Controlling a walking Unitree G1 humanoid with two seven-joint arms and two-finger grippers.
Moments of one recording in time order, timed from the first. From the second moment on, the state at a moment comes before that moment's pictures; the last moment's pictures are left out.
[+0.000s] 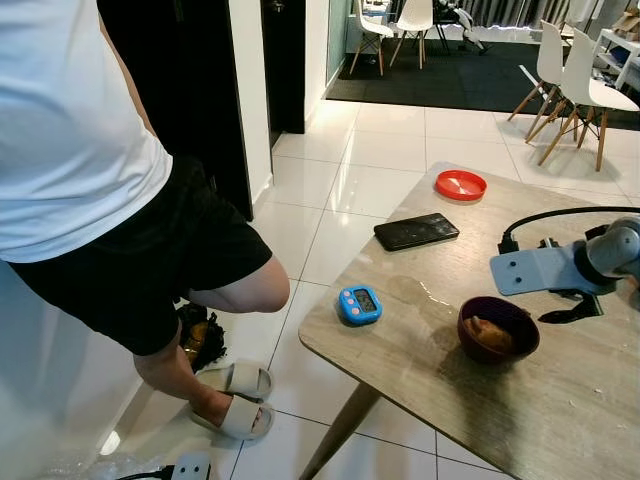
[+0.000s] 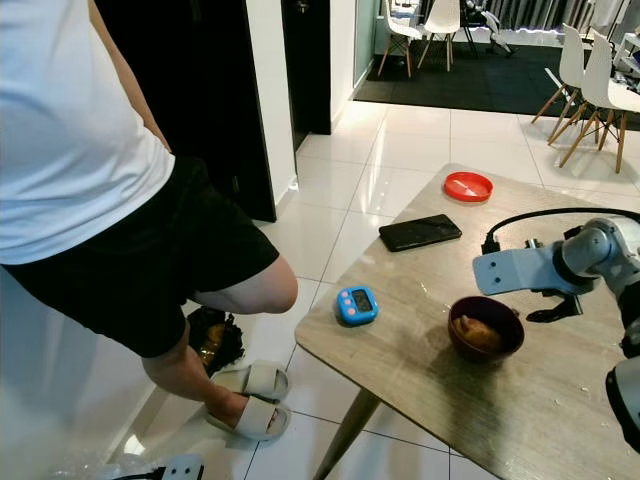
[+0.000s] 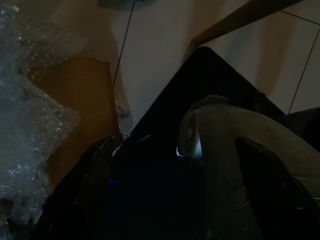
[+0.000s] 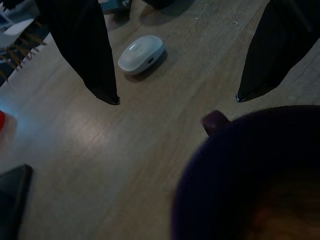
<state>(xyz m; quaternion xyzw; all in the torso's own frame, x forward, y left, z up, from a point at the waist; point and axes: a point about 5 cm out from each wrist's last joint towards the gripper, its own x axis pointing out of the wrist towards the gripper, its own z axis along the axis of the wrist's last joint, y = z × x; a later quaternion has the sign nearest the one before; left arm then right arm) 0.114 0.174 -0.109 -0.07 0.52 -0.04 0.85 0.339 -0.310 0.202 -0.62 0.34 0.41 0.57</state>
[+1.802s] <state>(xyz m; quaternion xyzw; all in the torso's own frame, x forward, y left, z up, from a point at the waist) 0.113 0.175 -0.109 -0.08 0.52 -0.05 0.85 0.344 -0.274 0.195 -0.63 0.34 0.50 0.48</state>
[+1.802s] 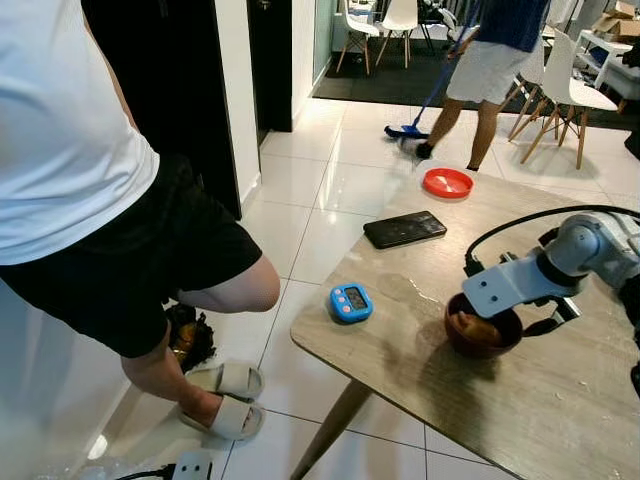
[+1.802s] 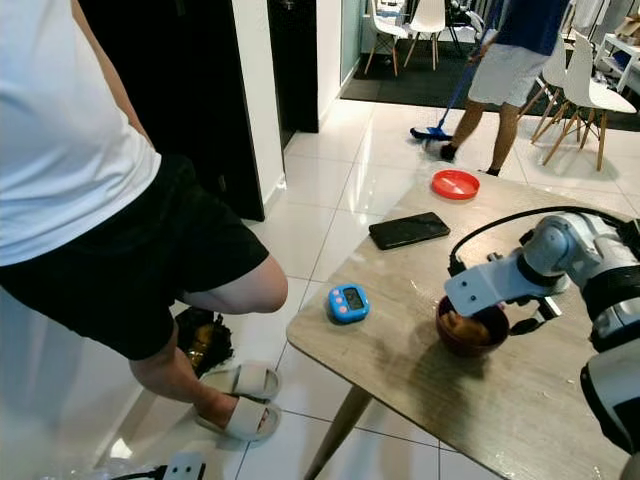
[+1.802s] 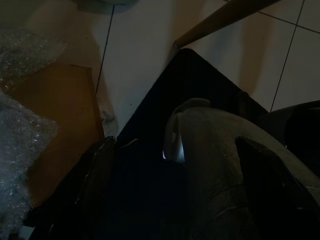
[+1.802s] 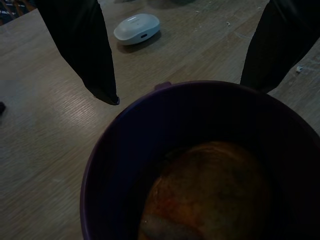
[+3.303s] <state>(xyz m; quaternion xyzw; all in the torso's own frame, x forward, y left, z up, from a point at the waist) 0.114 0.170 -0.109 -0.07 0.52 -0.04 0.85 0.338 -0.262 0.174 -0.60 0.39 0.55 0.44</state>
